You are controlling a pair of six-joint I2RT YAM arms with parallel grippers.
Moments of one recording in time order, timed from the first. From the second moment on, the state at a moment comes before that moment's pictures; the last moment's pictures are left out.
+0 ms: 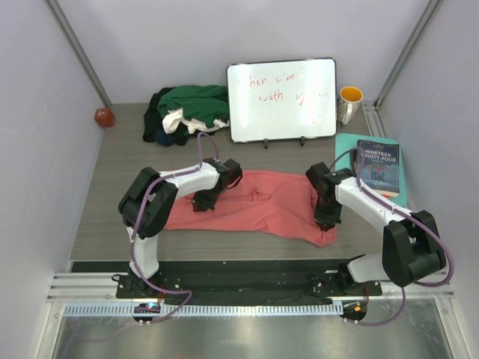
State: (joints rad) left arm -0.69 1.93 1.26 -0.96 -0.46 -0.31; right arm 0.36 1.37 0.85 -1.03 0.21 0.69
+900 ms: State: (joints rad) left arm -0.70 1.87 1.26 -0.95 -0.48 -0.31; right arm 0.36 1.55 1.12 -0.94 0.29 0.57
